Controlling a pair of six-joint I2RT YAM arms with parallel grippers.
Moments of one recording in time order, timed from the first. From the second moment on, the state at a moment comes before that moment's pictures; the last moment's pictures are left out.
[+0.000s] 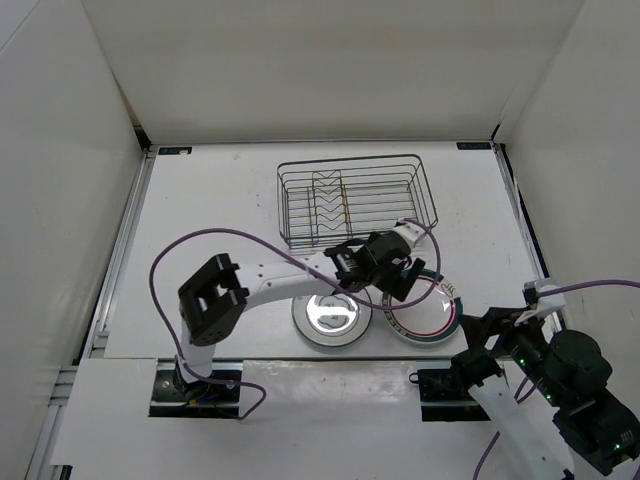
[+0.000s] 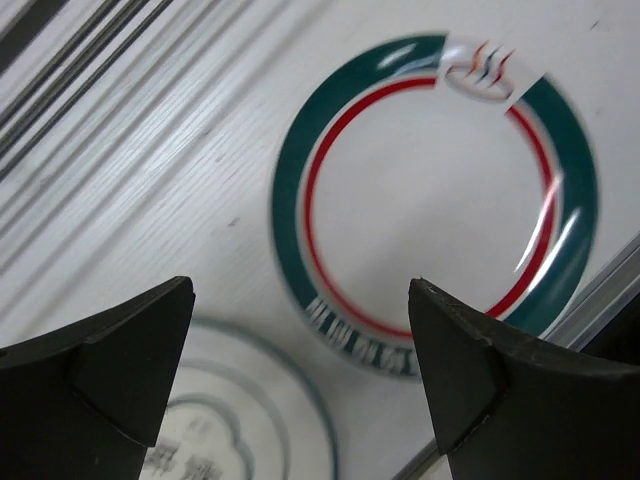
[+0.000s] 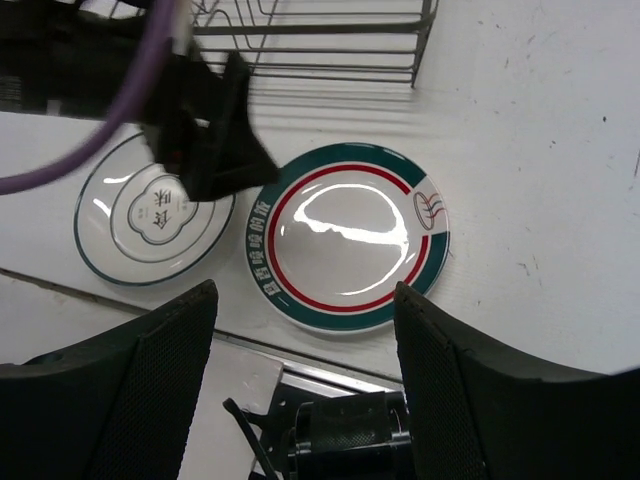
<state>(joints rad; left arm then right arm) -1.16 1.93 1.48 -0.28 -0.21 -0.36 0.46 0.08 0.98 -1.22 0.06 0.20</state>
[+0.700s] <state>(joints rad) -1.05 0.63 0.71 -0.70 -0.77 -0.10 0.46 0.36 0.89 -1.09 0.07 0.15</state>
